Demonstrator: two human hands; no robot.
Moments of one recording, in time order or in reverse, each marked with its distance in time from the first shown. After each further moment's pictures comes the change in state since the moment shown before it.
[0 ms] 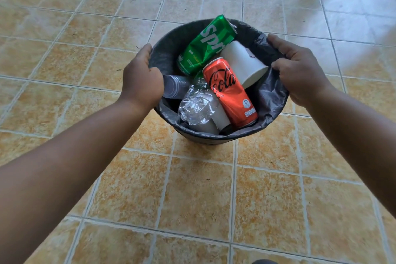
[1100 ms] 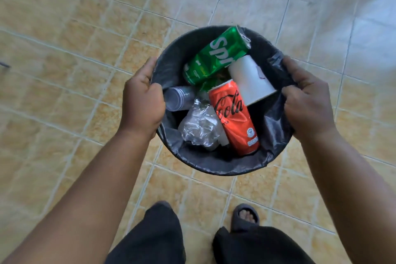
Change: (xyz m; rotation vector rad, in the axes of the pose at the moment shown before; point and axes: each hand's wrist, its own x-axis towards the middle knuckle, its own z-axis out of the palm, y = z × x) left_hand -0.058 0.169 -0.257 -0.411 0.134 -0.278; right_hand -0.086 -0.299 0.029 -0.005 -0.068 0.042
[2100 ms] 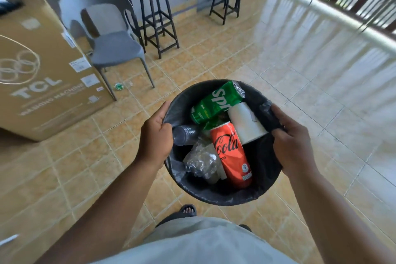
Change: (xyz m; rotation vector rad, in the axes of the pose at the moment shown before) left_hand -0.316 0.310 -0.351 -0.106 0.506 -0.046; right_hand -0.284 -0.473 0.062 -0.185 -0.348 -0.180
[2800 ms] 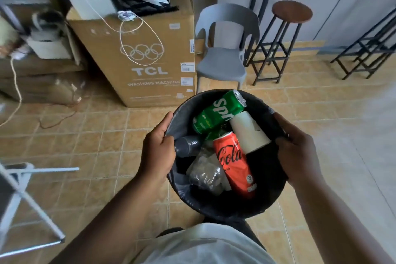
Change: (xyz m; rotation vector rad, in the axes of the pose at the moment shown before) left_hand 0.101 -0.021 -0.175 -0.122 0.614 -0.178; right_hand 0.104 -0.154 0.271 -0.128 -0.571 -0.312
